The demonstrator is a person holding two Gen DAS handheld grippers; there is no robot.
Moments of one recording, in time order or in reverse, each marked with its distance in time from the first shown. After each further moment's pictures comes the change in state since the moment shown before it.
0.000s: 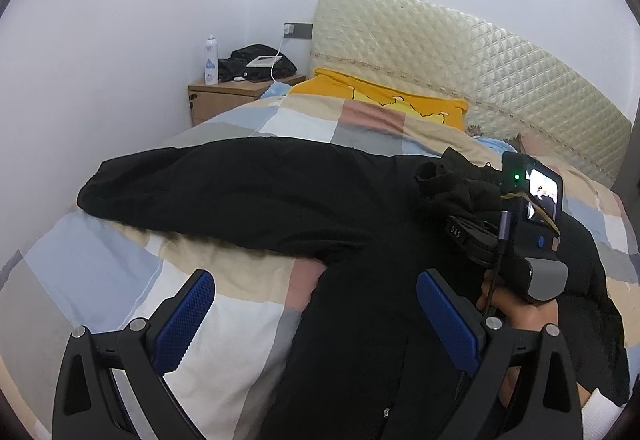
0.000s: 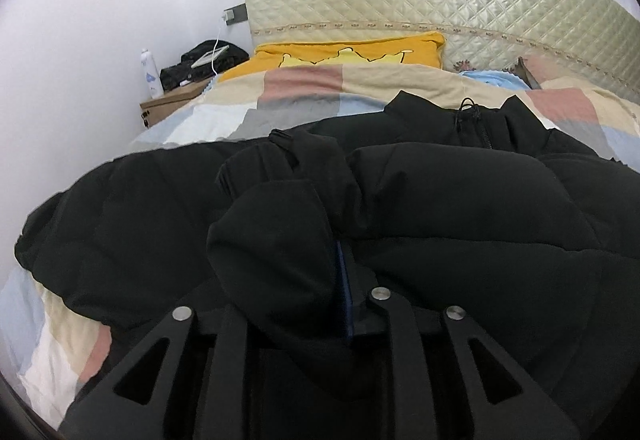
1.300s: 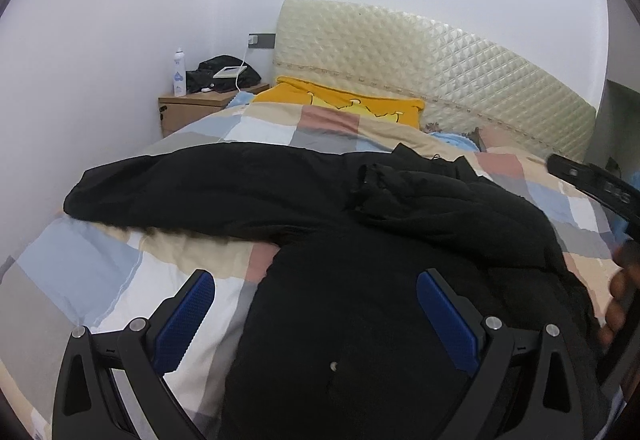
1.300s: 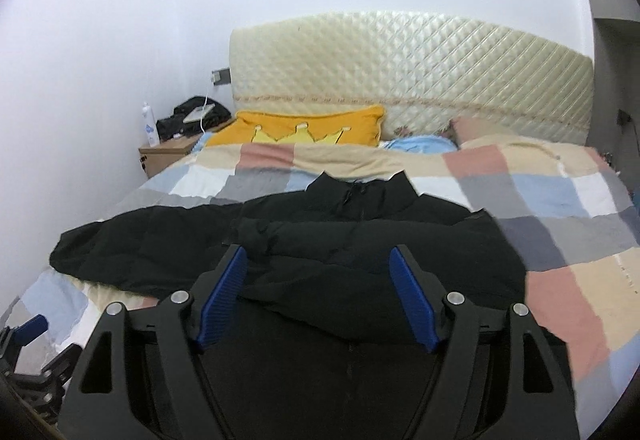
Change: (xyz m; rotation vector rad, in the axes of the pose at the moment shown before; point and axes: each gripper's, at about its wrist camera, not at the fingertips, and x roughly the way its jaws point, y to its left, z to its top) left arm -0.055 -0.029 -0.022 0.054 -0.026 -0.115; right arm -0.230 -0.067 0.012 -0.006 -0.174 -0.079
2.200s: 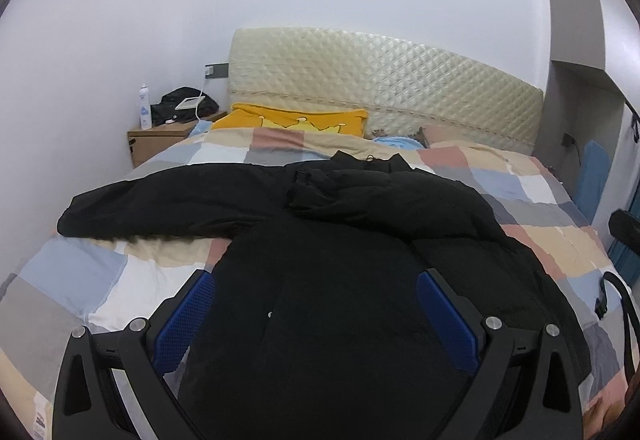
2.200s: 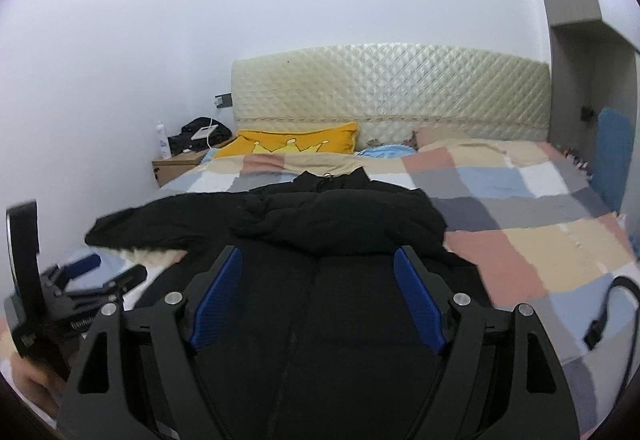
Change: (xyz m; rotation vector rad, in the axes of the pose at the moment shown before) left arm -0.087 -0.054 -0.042 0.122 -0.076 -0.110; right arm -0.202 -0.034 -0.084 0.000 -0.082 -0.029
